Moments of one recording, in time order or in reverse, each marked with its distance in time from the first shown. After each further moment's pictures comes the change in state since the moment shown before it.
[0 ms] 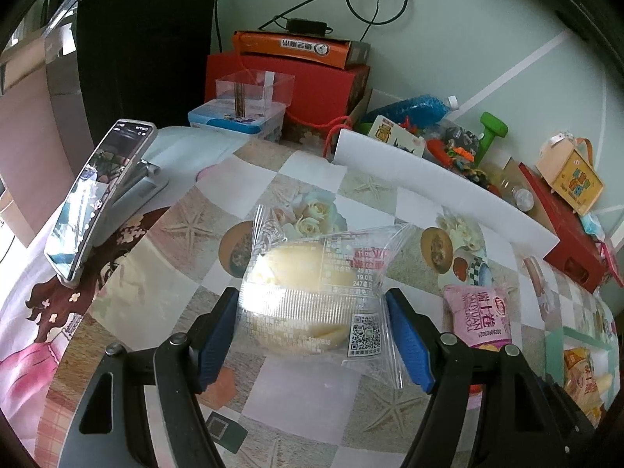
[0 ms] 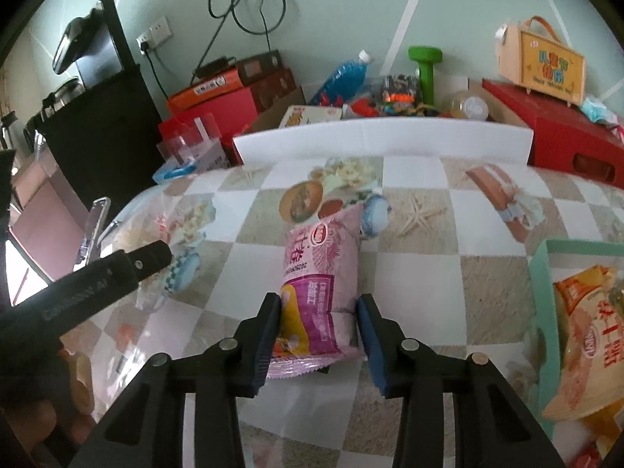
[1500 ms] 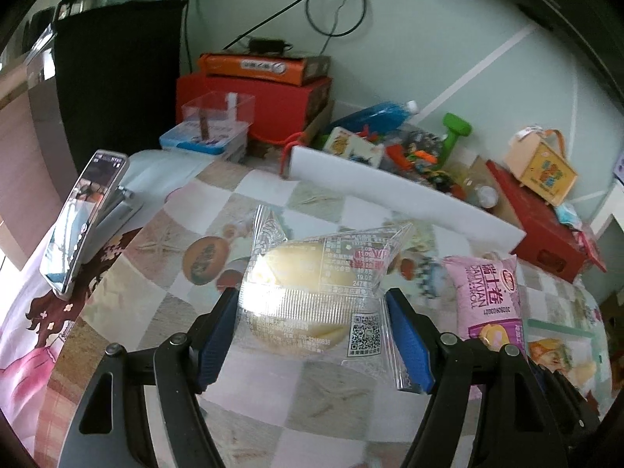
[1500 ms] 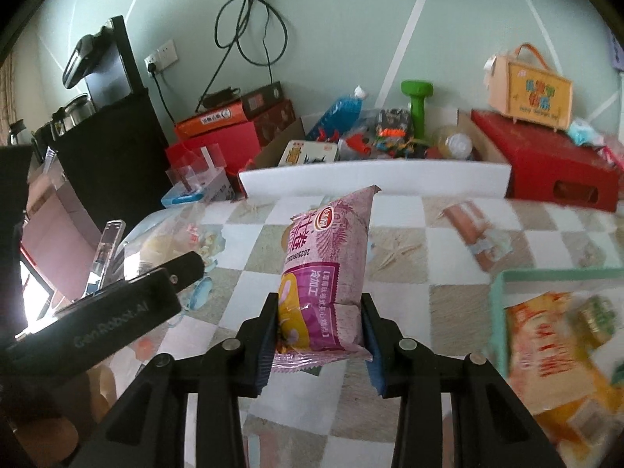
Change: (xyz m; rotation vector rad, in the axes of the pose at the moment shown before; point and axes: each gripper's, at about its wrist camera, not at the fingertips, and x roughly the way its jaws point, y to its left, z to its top) left arm -0.031 -0.039 0.000 0.066 -0.038 -0.067; right arm -0.051 0.000 0.013 -0.021 -0.093 -0.020
